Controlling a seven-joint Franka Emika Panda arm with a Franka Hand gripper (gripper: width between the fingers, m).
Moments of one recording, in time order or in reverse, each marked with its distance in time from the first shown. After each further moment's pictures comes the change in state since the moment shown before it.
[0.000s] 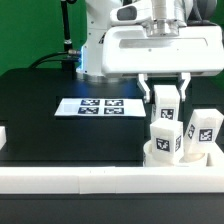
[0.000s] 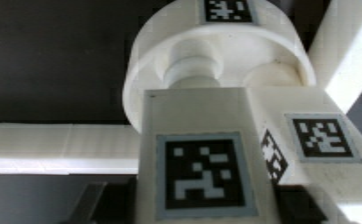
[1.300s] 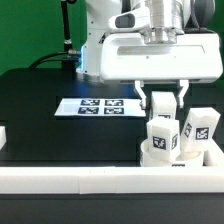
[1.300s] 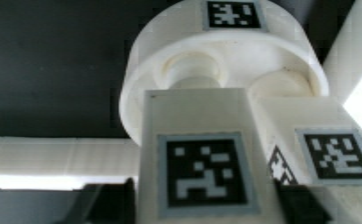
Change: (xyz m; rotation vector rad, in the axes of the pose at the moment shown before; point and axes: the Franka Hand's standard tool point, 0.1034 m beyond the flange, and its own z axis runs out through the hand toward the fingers) arm -0.007 0.005 0.008 -0.008 -0.004 0.003
